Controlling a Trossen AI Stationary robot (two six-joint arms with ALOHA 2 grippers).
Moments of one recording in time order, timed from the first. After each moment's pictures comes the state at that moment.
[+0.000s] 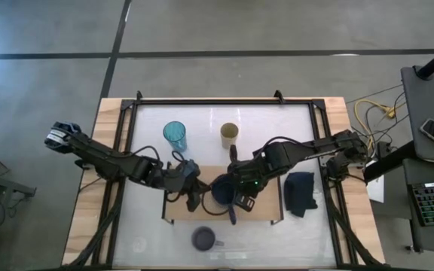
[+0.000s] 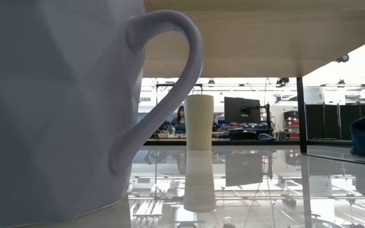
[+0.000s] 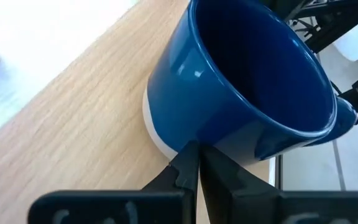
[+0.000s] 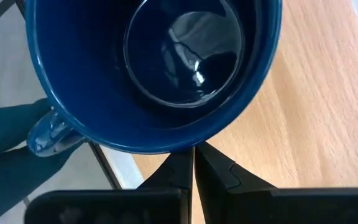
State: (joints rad) left arm -0.34 1.36 1.01 -0.20 -0.27 -0.77; right arm 0.26 1.83 1.90 -1.30 -0.12 0.77
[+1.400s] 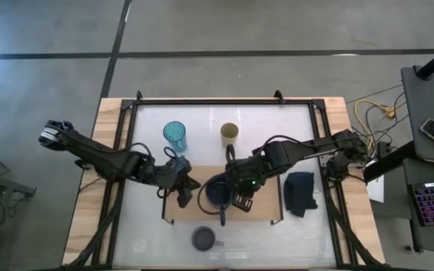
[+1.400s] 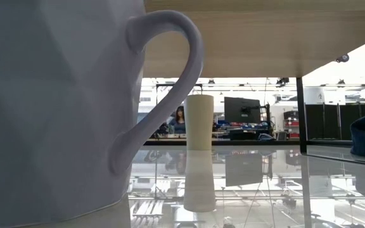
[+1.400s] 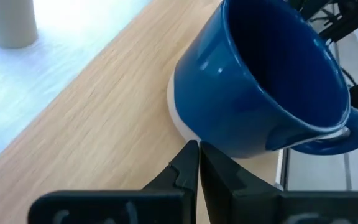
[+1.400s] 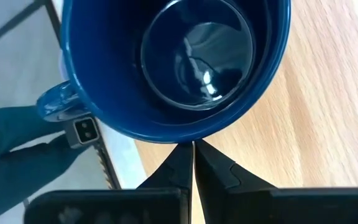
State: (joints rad) left arm -0.36 1.25 1.01 -0.41 -0.26 -0.84; right arm 0.25 1.83 1.90 -1.21 -0.14 0.68
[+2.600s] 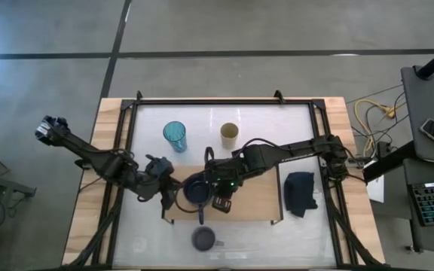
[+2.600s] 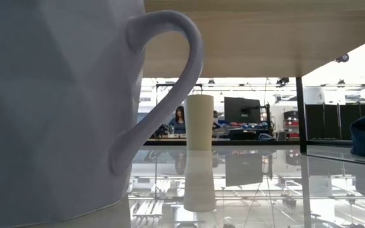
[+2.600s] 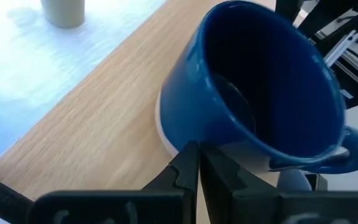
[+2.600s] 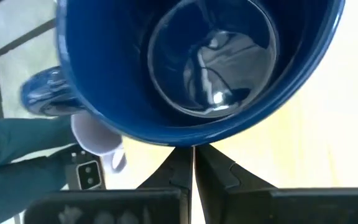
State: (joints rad) left arm -0.50 1.12 1.01 -0.65 -0.42 -0.99; right arm 0.21 2.02 2.03 -1.05 -0.17 0.54
